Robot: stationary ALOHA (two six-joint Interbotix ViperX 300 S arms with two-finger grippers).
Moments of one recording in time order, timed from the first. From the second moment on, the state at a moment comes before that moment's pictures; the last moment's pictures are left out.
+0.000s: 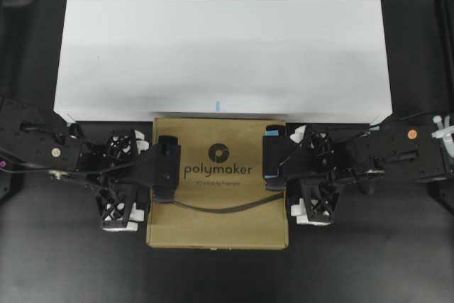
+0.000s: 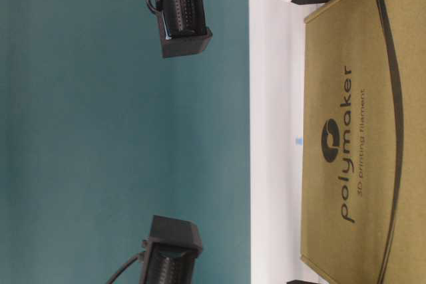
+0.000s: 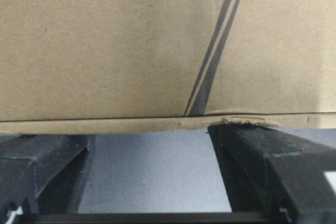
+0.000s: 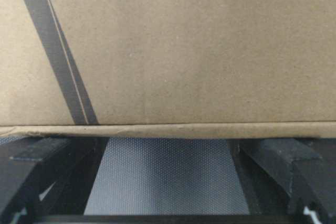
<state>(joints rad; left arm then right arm) -0.12 -0.06 0.75 0.04 0.32 -0.13 0.15 0.02 0.74 0.01 0.29 0.11</state>
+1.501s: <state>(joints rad) -0.02 -0.28 0.44 0.04 0.81 -0.06 0.09 -0.20 0.48 0.01 0.84 0.10</state>
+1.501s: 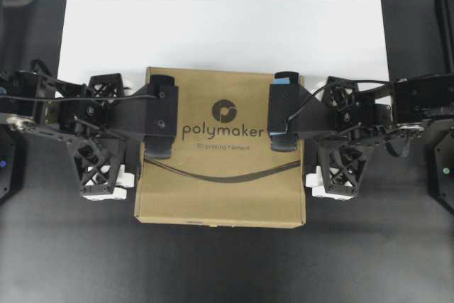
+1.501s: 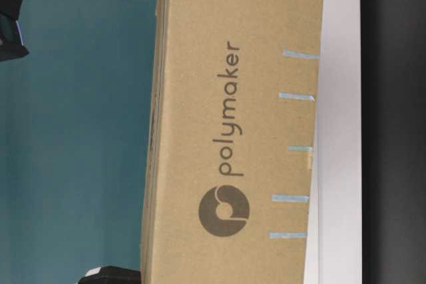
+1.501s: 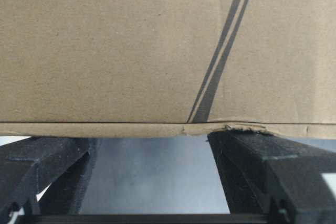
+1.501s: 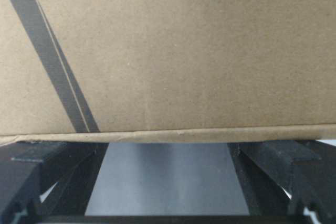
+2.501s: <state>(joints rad) 0.14 -0.27 0.48 0.05 0.81 0.05 -0.05 -0.14 0.48 0.01 0.75 -0.05</state>
